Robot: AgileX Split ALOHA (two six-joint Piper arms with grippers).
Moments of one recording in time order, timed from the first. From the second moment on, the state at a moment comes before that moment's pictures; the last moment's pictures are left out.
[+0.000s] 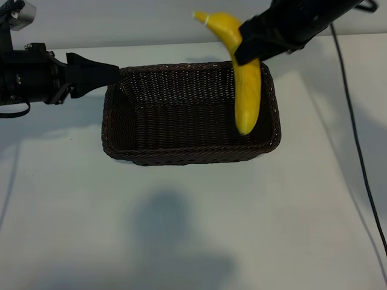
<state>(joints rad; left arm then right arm) 0.08 1.54 -0.87 1.78 -1.08 -1.93 0.31 1.92 -1.63 0.62 1.00 -0.41</state>
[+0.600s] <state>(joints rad) 0.08 1.54 -0.87 1.78 -1.08 -1.93 0.33 2.02 -1.63 0.71 0.93 -0.58</state>
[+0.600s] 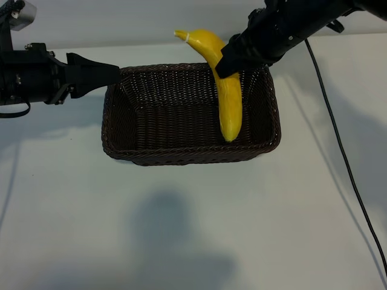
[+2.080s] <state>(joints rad) 0.08 1.54 -0.87 1.78 -1.08 -1.93 0.28 1.81 -1.68 0.62 1.21 -0.48</state>
